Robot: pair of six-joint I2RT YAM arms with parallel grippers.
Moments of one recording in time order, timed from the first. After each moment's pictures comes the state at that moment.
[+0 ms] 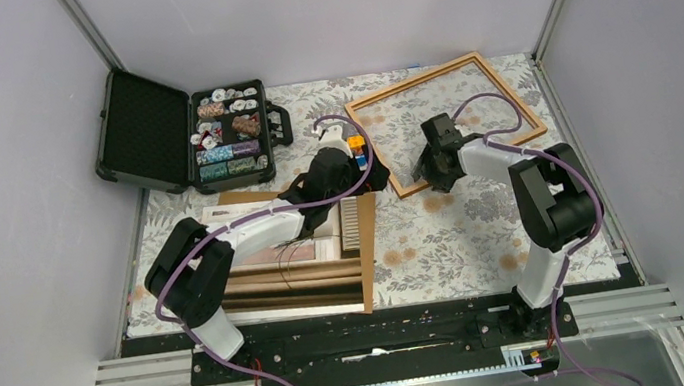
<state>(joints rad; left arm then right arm) -0.76 1.69 1.00 0.24 -0.11 -0.64 0.32 1.80 1.06 -0.37 0.12 0.91</state>
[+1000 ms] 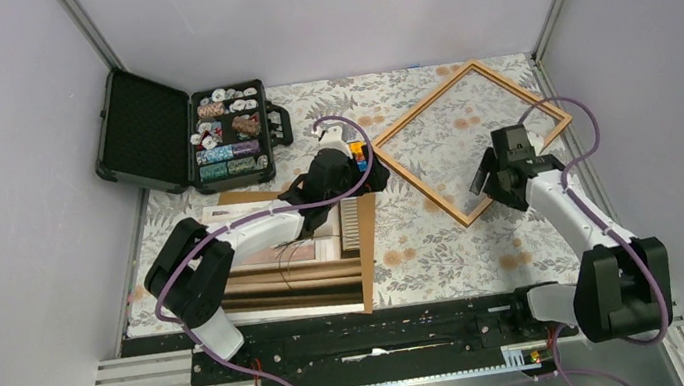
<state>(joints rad) -0.76 1.68 1.00 0.24 -0.11 -0.64 0.07 1.25 0.78 -0.64 0.20 0.61</state>
